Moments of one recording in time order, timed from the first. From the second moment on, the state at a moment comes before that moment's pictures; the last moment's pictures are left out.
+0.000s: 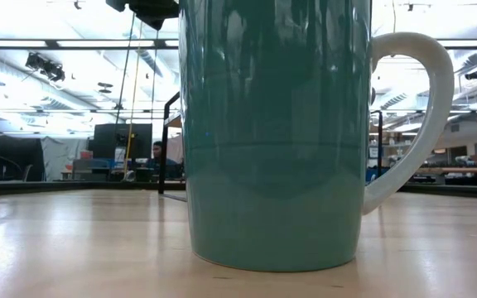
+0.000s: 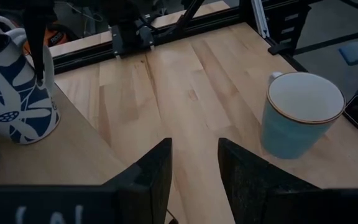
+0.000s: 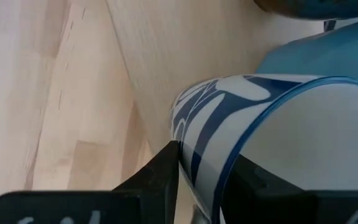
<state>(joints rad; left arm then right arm) -0.12 1.08 0.87 -0.24 0.02 0.20 -0.13 1.78 1.84 -1.32 0.22 -0.44</state>
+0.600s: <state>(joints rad) -0.12 1.08 0.87 -0.24 0.02 0.18 -0.11 1.78 1.84 -1.32 0.27 -0.41</state>
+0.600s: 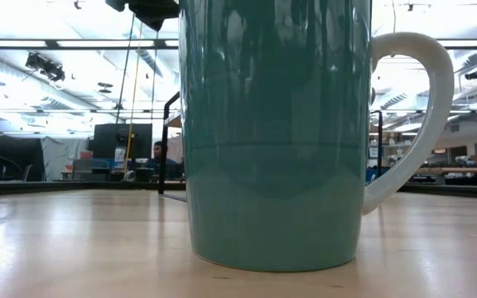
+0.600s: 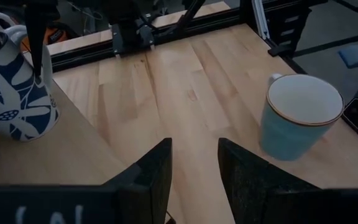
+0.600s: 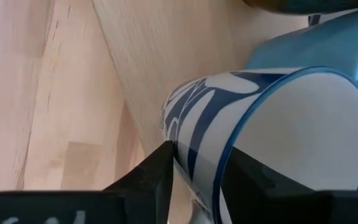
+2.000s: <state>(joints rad) -0.12 1.08 0.87 -0.30 0.02 0.14 -0.02 1.70 1.84 -1.31 0.40 -0.31</state>
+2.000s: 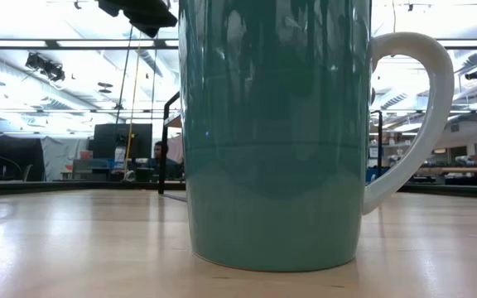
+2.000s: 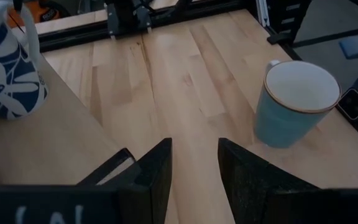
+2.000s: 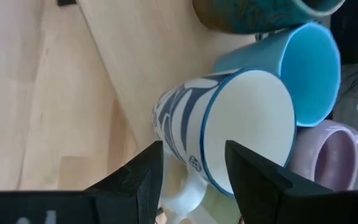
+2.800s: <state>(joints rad) -0.12 1.08 0.87 -0.39 0.02 -0.09 0.31 1.68 1.73 -0.97 0.16 -0.17</state>
